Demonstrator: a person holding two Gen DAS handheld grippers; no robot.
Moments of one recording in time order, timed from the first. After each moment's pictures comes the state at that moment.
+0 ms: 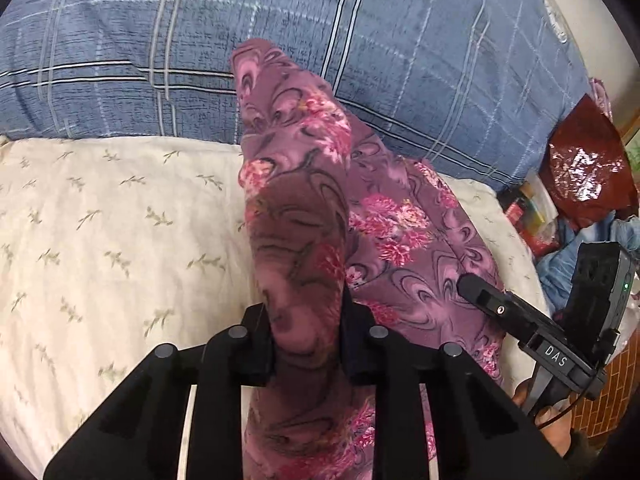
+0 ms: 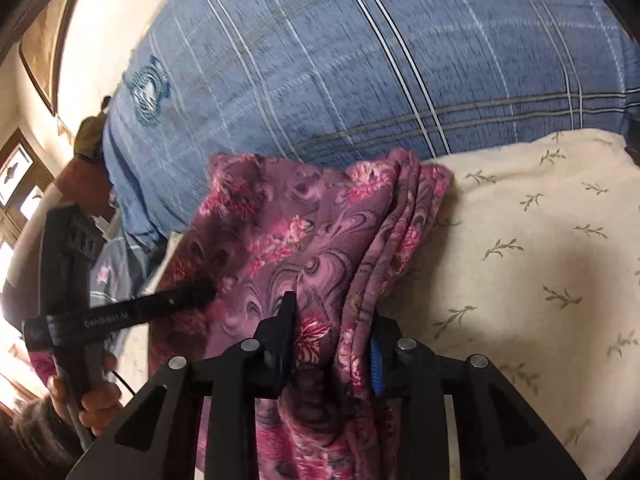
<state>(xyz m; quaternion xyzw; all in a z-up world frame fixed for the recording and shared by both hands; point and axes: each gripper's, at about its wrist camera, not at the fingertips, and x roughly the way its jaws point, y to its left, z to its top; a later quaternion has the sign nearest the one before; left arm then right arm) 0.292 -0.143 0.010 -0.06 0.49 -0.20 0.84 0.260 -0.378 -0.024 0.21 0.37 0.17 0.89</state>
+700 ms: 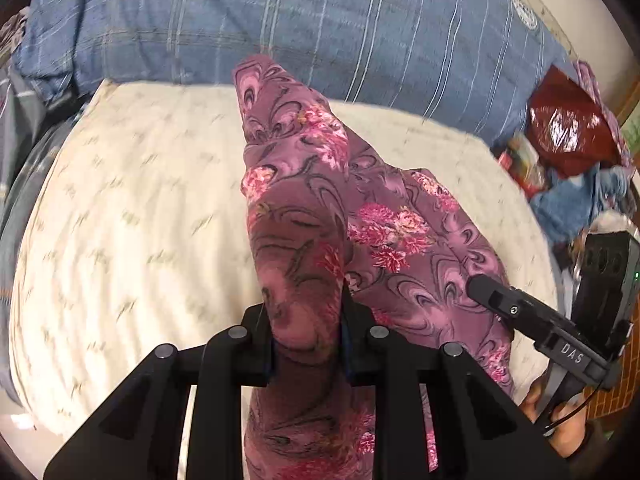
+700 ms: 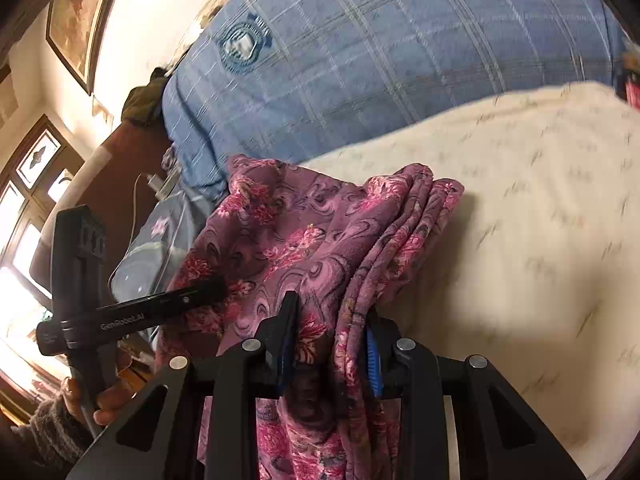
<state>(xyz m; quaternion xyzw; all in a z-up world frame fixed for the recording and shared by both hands) 0.142 -0.037 0.020 -0.04 0.49 -0.16 0.85 0.106 -0.292 -0.014 0.22 0.39 0.22 0.87</state>
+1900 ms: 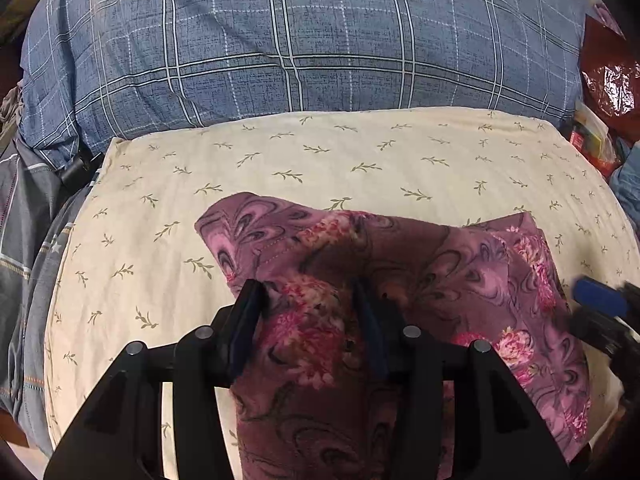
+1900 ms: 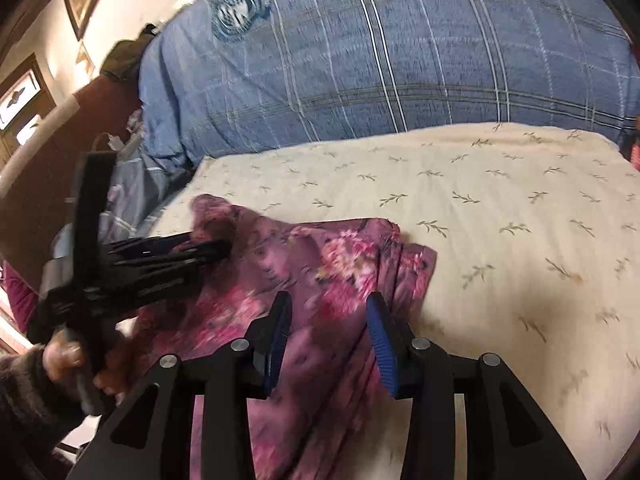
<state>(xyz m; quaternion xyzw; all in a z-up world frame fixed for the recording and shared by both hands) 0.222 -0.061 -0.018 0.08 0.43 -0.09 0.89 0.127 -0.274 -0.015 0.11 0.38 0.17 0.90</state>
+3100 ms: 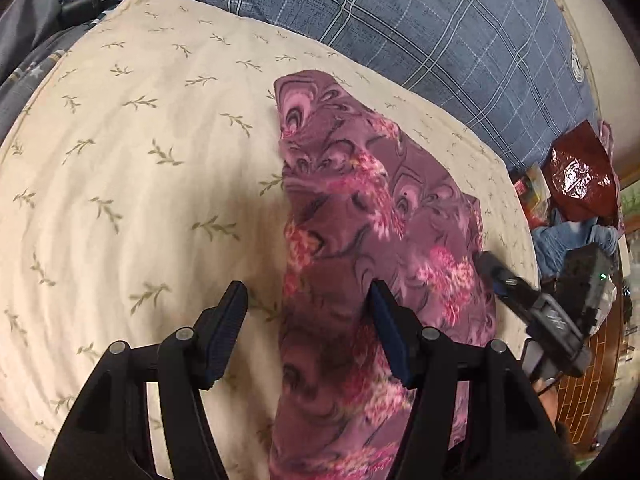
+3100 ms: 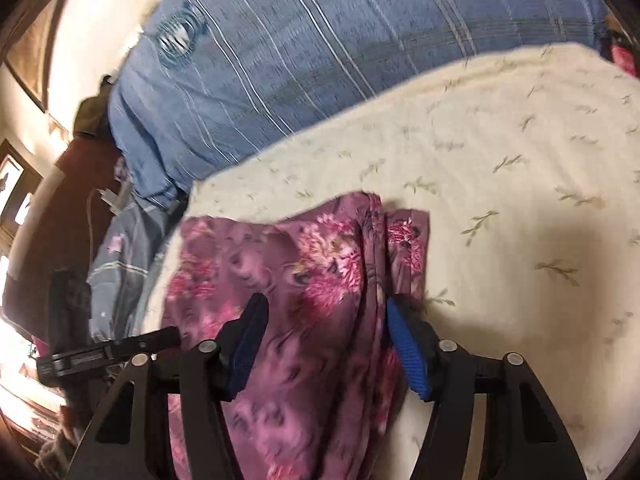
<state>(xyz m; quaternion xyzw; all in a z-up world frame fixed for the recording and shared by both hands) 0.194 0.024 -0.032 -0.15 0.55 -0.17 0.80 0.158 -0.286 -0.044 0.24 0.43 0.14 0.86</state>
